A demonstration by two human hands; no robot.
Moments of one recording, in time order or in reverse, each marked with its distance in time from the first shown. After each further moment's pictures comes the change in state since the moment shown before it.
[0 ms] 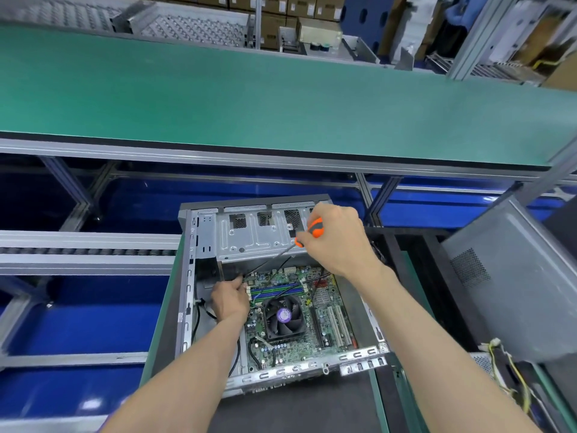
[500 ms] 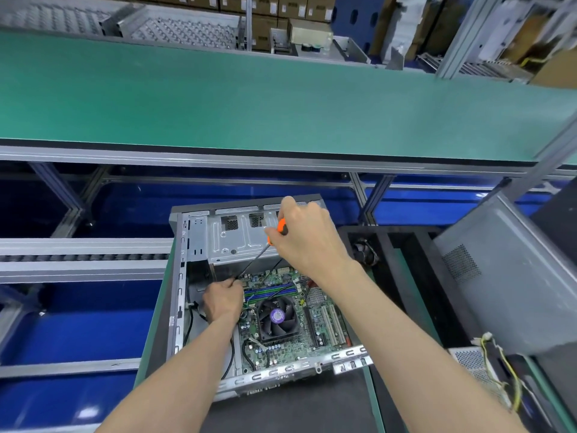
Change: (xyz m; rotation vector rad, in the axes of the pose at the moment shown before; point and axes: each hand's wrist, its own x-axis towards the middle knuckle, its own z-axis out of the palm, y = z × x) left_hand 0.003 0.005 -0.001 -0.035 0.007 -0.088; right_hand -0.002 -0.029 0.006 -0.144 0.018 -0.195
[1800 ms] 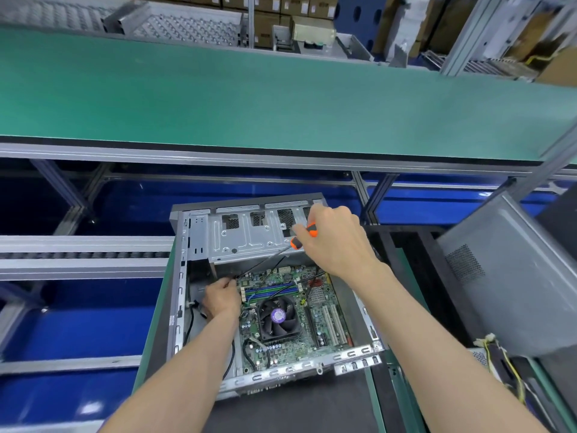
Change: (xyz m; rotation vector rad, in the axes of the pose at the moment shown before) left_hand 0.011 -0.010 0.016 -0.346 0.040 -0.134; right_hand -0.008 0.036 -0.005 -0.025 -0.047 0.187
